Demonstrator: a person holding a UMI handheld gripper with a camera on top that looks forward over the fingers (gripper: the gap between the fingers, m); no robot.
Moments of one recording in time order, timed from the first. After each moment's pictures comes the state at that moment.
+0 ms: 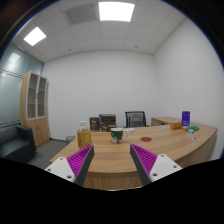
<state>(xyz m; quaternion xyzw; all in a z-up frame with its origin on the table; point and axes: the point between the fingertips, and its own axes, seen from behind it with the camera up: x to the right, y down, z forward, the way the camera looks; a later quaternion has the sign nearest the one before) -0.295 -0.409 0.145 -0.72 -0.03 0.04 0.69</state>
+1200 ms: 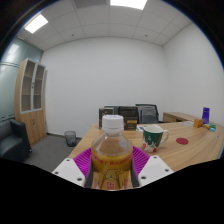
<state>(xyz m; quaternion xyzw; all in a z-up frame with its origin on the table) -0.452 -0.148 0.093 -0.75 -0.05 0.04 0.66</state>
